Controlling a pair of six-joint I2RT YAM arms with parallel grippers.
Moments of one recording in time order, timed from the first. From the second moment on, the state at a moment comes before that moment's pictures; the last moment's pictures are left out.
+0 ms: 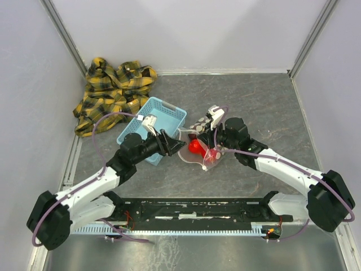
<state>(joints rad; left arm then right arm) -0.64 0.94 0.46 0.35 0.26 -0.66 0.67 1.21 0.71 0.15 -0.20 0.14</state>
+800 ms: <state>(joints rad) -0.86 1.25 0.50 0.40 -0.14 -0.89 0.67 1.20 0.70 0.16 -0.20 0.16</state>
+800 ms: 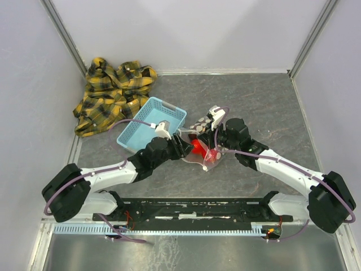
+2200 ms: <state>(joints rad) -0.88 1.58 0.59 0.50 -0.31 -0.96 0.67 1.23 0.65 0.21 -0.23 0.19</state>
